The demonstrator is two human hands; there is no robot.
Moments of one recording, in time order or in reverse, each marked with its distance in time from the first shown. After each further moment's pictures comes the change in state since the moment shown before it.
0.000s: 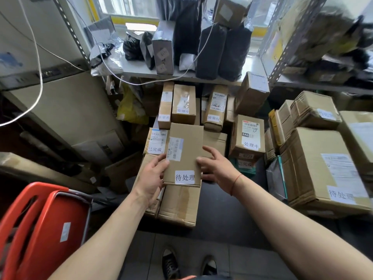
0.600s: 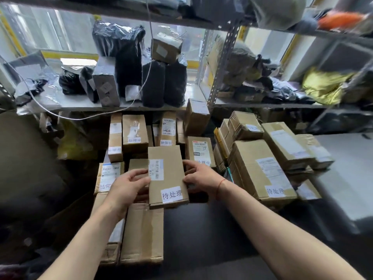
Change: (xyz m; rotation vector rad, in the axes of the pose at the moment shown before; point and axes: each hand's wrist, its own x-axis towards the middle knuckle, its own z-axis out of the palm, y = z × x) left_hand 0.015 0.055 0.054 0.264 -0.209 0.058; right_hand -0.045 -0.063 -0.056 -0.256 0.152 0.018
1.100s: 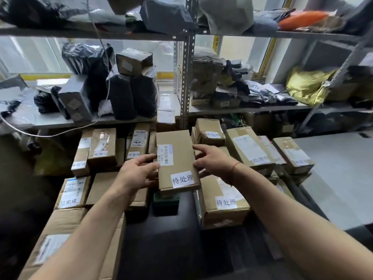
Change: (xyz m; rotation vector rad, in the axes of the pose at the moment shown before) left_hand 0.010 0.064 0.202 -0.009 -0.013 0.097; right_hand -0.043 0.000 -0.207 -0.060 0.054 -0.181
